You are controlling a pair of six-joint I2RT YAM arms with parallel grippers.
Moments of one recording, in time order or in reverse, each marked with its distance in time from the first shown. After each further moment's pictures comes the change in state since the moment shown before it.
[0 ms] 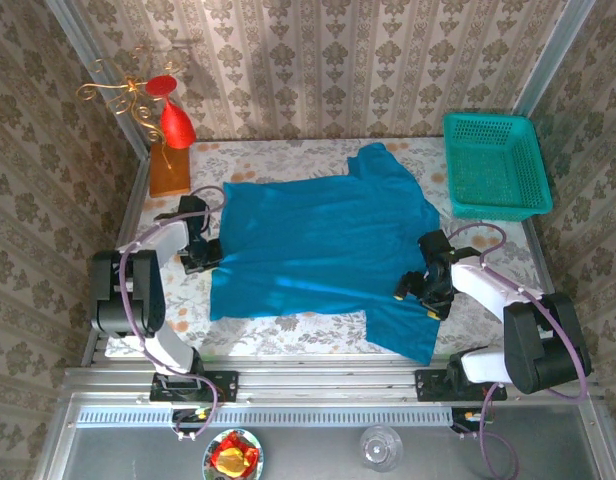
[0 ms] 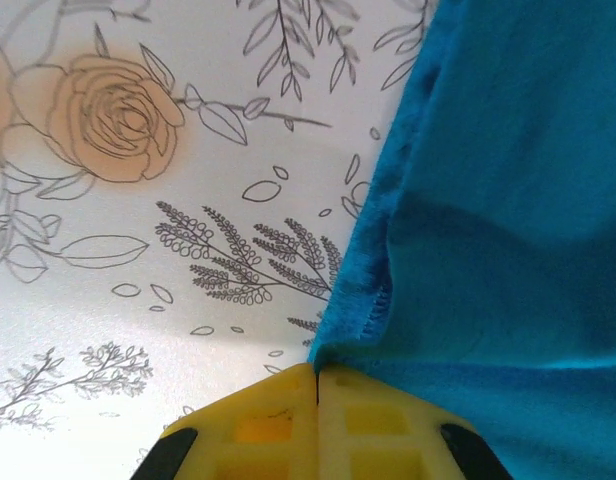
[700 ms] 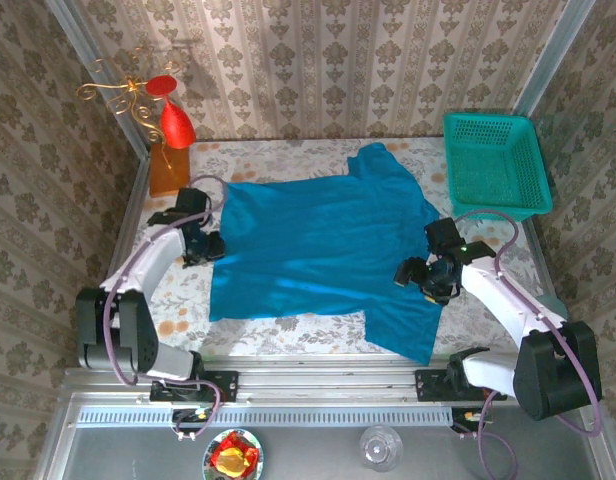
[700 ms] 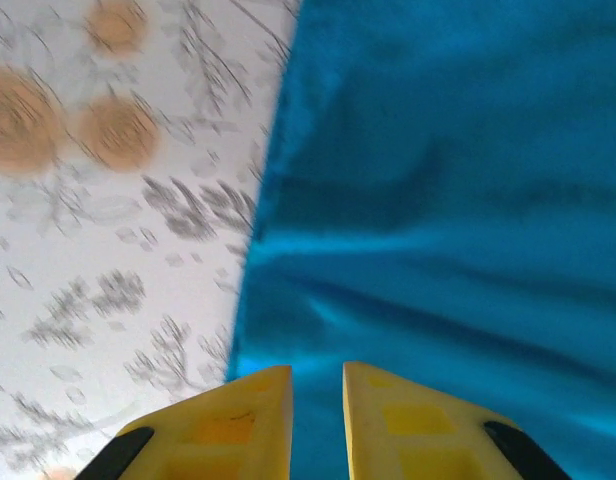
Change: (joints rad) left arm -0.106 -0.273 0.002 -0.115 -0.008 -0.033; right arm 0.002 -0.135 0.100 -0.083 -0.035 -0.037
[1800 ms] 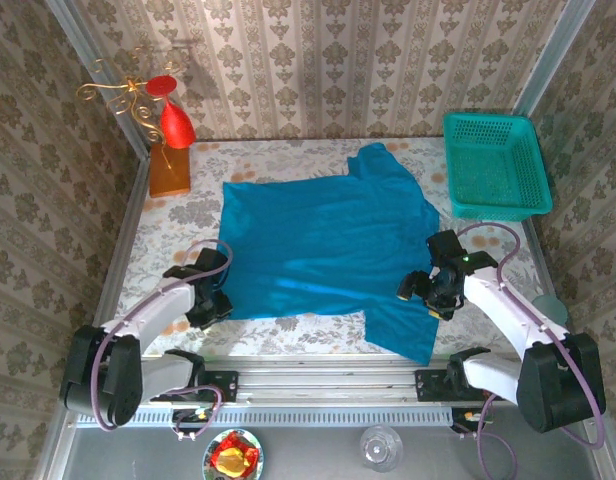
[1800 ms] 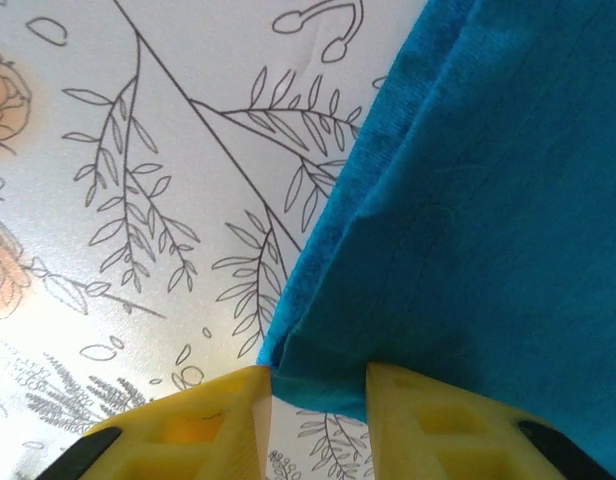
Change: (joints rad) left arm -0.156 -0.206 -0.444 0.008 -0.097 -0.457; right arm 0.000 -0.063 -0.077 -0.056 -0.007 0.014
